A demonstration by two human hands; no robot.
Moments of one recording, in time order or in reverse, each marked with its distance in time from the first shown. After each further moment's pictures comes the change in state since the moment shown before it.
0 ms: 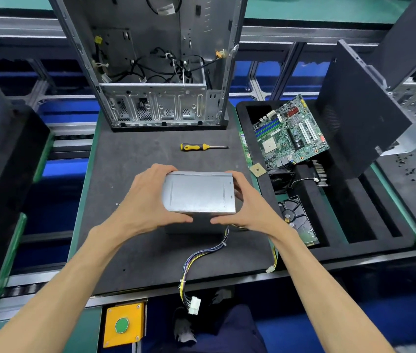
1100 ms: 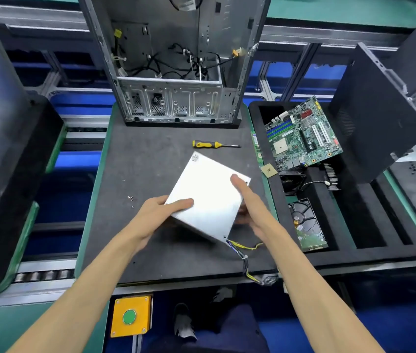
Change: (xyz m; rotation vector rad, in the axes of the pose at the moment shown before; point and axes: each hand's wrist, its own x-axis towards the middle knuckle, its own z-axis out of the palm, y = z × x) left_hand -0.026 -0.040 0.035 -0.829 -0.179 -0.576; right_hand 0.020 0.013 0.037 0.522 0.122 0.529
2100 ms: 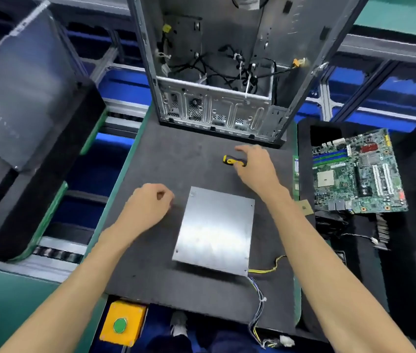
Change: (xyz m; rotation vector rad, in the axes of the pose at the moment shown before) left_hand 0.022 0.041 -0.038 0.577 0.532 -0.056; right_hand 0.143 -0.114 0.033 -1.062 0.065 -0.489
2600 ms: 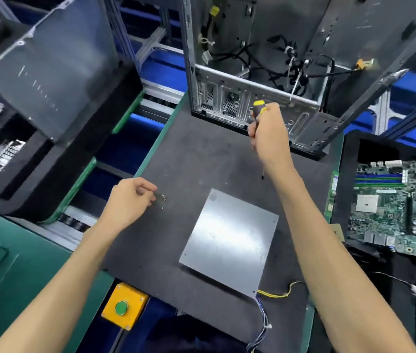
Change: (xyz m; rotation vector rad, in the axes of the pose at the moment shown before) left_hand -0.003 -0.054 -0.020 -0.179 0.214 -0.263; right_hand 0.029 -0.082 -0.024 0.900 -0.009 0.016
